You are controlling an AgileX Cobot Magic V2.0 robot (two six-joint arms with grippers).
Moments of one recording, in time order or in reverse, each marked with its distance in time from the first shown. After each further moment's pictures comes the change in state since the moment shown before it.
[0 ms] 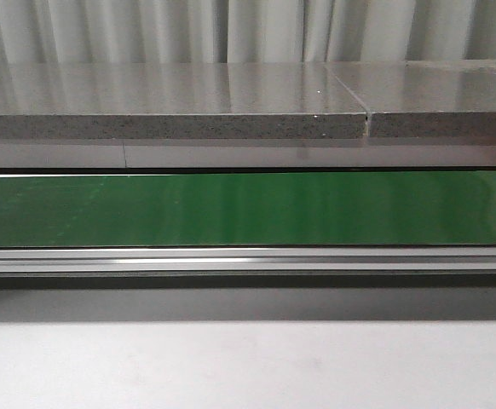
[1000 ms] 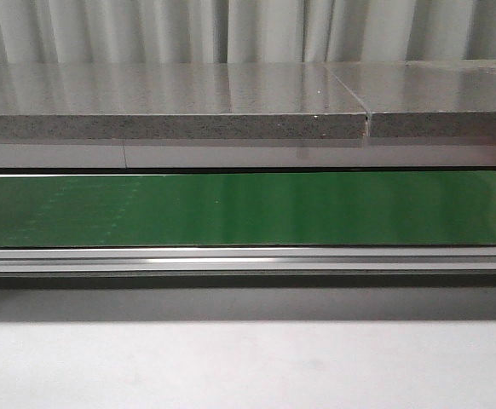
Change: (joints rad) left arm 0.361 -0.243 0.242 0.241 0.205 -0.189; right arm 0.000 0.000 0.000 0.000 0.000 -0.002
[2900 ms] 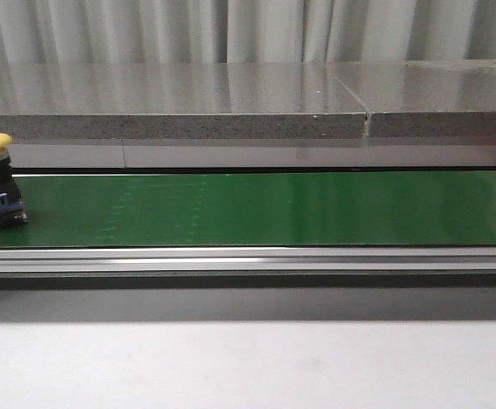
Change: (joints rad) left arm 0.002 0.456 0.000 0.129 -0.481 -0.106; right arm 0.000 0.000 0.000 0.000 0.000 0.002
